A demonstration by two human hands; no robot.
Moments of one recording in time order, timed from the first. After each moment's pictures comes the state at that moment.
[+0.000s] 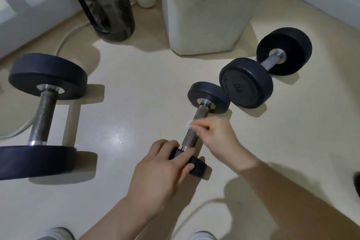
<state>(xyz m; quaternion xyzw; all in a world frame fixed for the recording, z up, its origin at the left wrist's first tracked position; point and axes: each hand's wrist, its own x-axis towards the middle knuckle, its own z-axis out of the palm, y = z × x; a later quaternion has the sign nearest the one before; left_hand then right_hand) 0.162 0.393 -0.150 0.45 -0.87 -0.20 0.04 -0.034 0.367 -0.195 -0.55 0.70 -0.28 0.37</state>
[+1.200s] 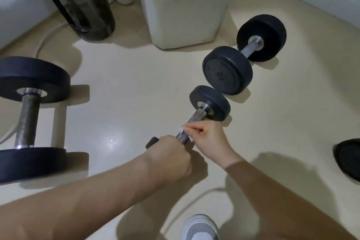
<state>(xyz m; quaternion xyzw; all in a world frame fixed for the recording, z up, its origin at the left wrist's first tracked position) 0.123 0.370 -0.126 0.02 -0.95 0.02 -0.31 -0.027 0.409 -0.191 -0.46 0.75 -0.31 0.37</state>
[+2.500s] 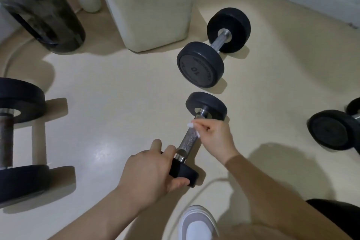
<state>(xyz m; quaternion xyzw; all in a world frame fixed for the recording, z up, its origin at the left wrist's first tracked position) 0.139 0.407 -0.130 0.33 -0.92 -0.14 -0.15 -0.054 0.454 -0.186 -0.41 0.81 -0.31 0.29</state>
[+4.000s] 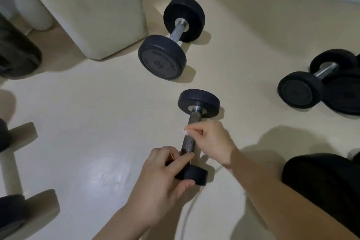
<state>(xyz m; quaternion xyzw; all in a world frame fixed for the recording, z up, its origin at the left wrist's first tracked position) 0.131 0.457 -0.171 0.20 -0.92 -0.34 0.08 -0.056 0.517 -0.166 -0.40 0.82 -0.30 0.27</state>
